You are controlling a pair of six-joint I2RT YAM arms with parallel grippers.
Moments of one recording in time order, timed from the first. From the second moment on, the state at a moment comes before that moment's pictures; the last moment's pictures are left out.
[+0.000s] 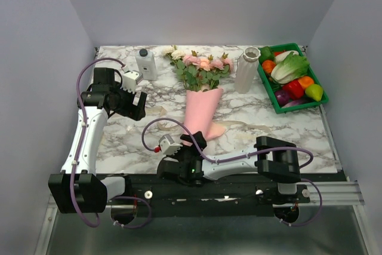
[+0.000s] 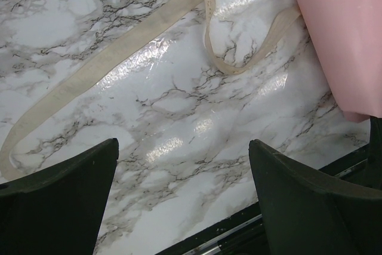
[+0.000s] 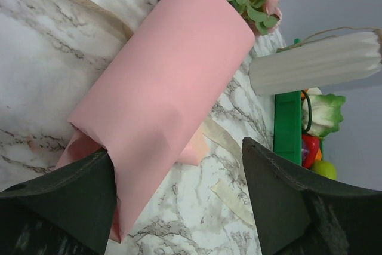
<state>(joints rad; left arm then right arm) 0.01 1.20 1.15 -0.92 0.38 0.34 1.48 1.90 1.17 -0.28 1.24 0.03</state>
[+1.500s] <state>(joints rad) -0.18 1.22 1.19 -0.90 0.42 0.29 1.50 1.38 1.41 -1.34 1.35 1.52</state>
